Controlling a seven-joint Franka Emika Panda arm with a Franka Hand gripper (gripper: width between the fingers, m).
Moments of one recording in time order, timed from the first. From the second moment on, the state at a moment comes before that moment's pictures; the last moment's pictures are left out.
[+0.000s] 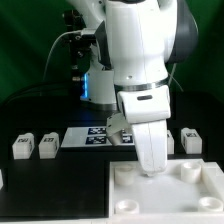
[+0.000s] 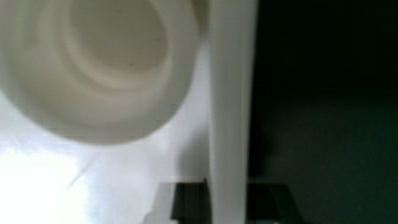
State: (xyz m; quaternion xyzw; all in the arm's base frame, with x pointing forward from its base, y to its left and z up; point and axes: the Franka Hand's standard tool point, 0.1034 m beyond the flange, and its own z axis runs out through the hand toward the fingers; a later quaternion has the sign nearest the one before) arm 0.496 0.059 0.007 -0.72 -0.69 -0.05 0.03
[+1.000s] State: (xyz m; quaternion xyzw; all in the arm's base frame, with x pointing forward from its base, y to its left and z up) arm 0.496 0.057 0.006 -0.72 -0.69 -0.05 0.03
